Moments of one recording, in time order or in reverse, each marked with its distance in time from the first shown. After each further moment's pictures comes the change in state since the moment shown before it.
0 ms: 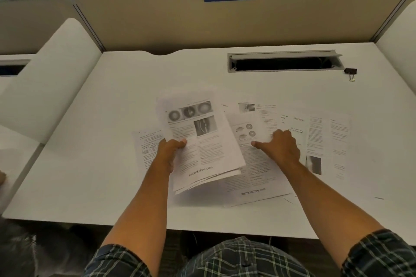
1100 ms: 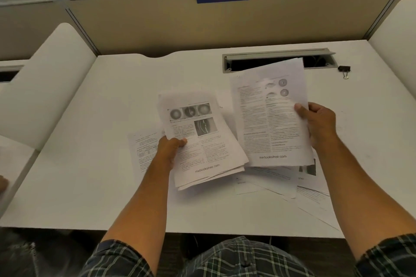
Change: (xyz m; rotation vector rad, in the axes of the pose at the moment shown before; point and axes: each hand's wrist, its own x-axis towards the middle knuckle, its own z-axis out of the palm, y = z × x) left_hand 0.002 0.010 0.016 0.045 -0.004 0.020; right_hand 0.033 0.040 -0.091 1.162 0.075 -0.086
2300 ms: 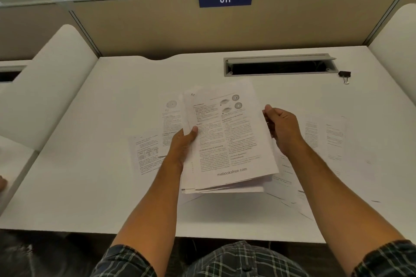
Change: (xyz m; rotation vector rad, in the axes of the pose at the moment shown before) left_hand -0.004 0.005 0.025 -0.164 -0.298 0.135; right_hand -0.033 0.002 0.075 -0.034 -0.220 0.047
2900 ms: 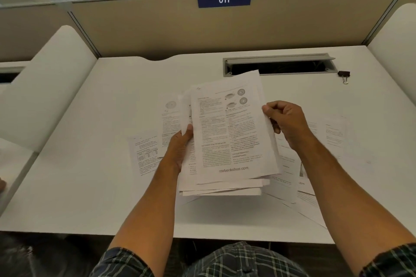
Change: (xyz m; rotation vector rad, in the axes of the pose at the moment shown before) left_hand -0.003 0.003 -0.001 -0.018 0.003 0.002; right_hand 0.004 -0.020 -0.015 -0.145 -0.071 -0.182
